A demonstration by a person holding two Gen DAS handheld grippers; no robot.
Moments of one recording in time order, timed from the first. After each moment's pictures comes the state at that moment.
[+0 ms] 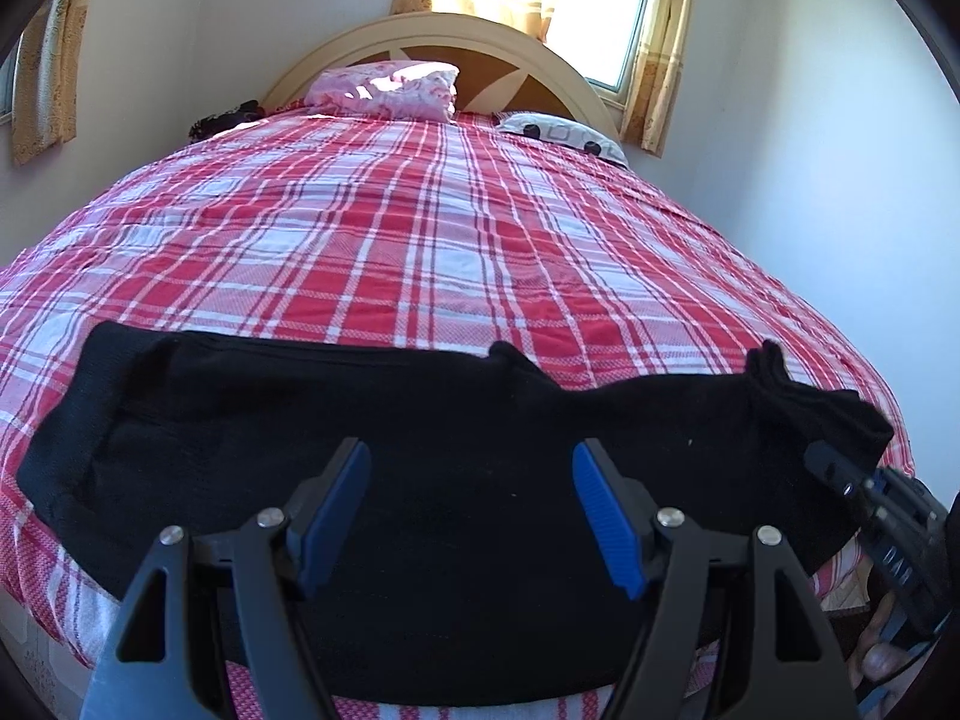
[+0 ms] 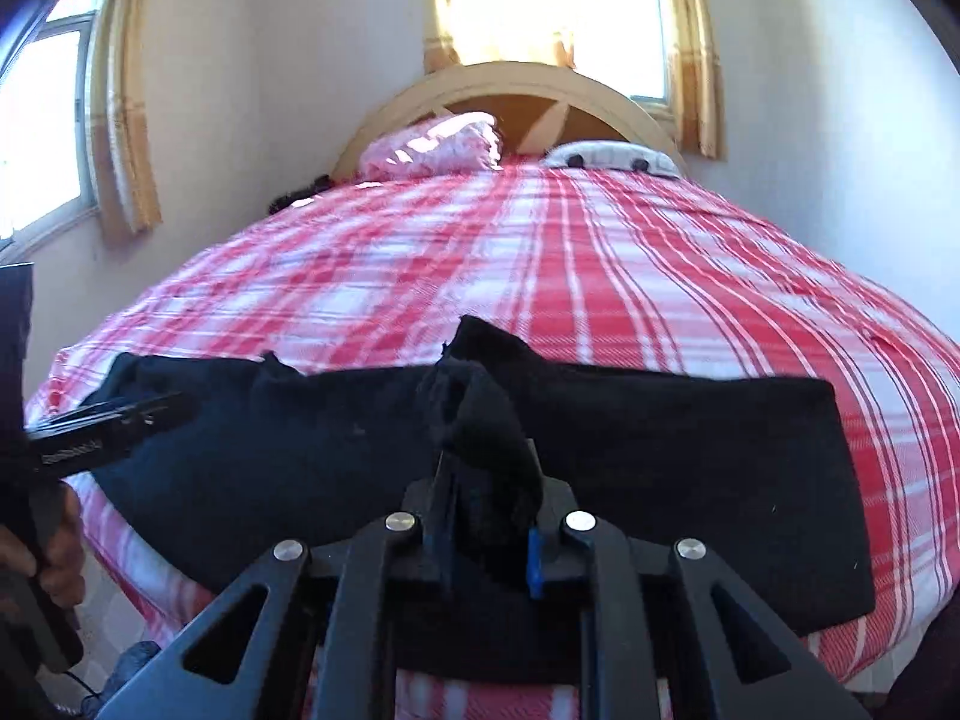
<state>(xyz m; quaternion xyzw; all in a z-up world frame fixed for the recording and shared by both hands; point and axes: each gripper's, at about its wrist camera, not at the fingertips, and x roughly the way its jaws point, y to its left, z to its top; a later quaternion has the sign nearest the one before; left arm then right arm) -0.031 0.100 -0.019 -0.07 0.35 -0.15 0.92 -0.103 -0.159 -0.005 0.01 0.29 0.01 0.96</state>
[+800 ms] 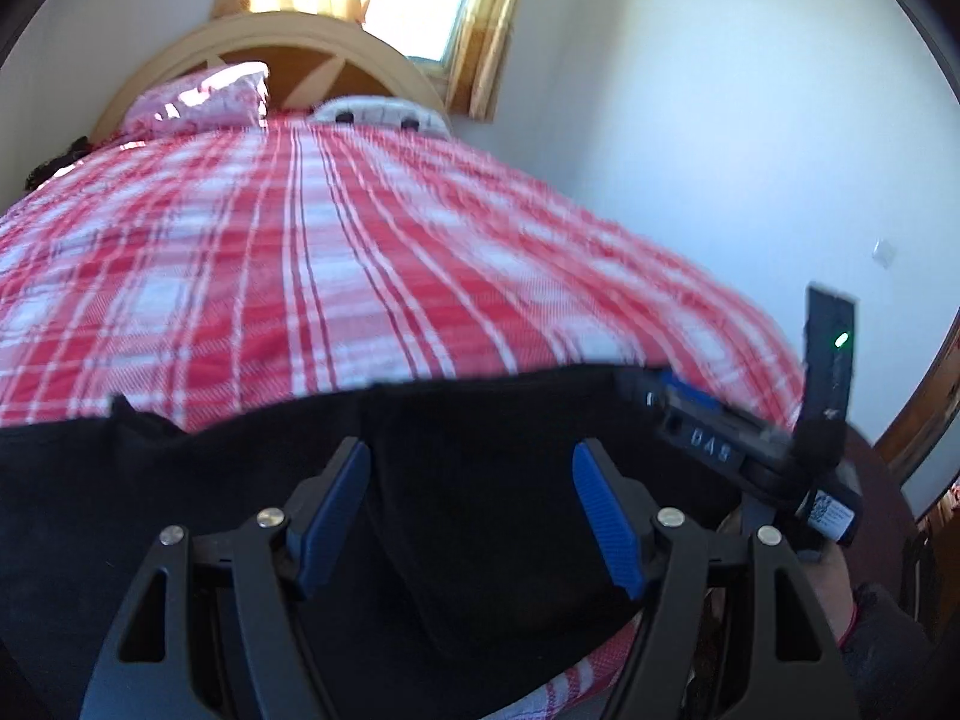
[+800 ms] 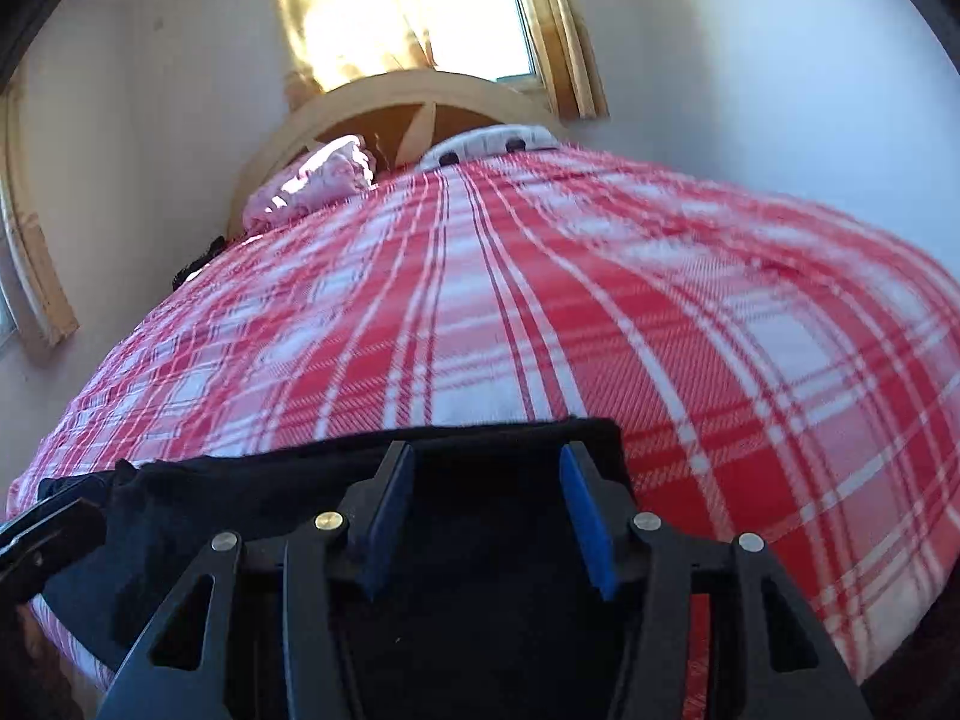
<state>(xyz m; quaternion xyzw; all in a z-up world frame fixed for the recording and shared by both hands) -0.039 -0.054 -0.012 -0.01 0.36 -0.33 0.87 -0.068 -0.295 -0.028 0.13 0.29 -0.10 0.94</state>
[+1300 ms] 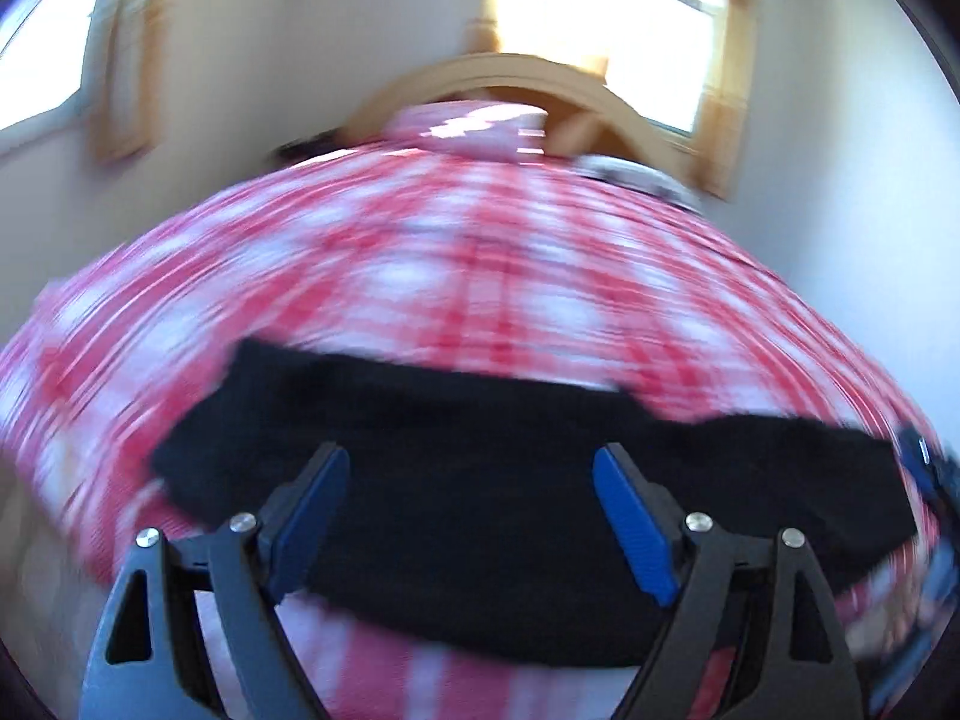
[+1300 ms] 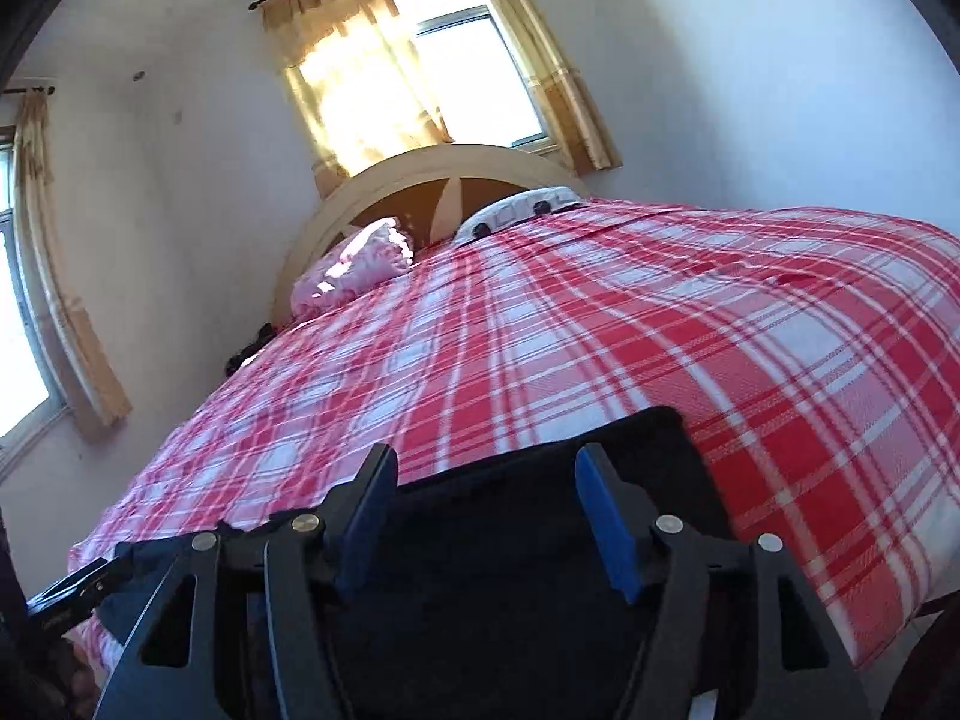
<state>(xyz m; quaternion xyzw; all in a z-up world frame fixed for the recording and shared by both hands) -0.057 0.177 -0.006 -0.10 0.32 -0.02 0.94 -0.121 -0.247 0.001 0.19 0.19 -0.06 0.96</state>
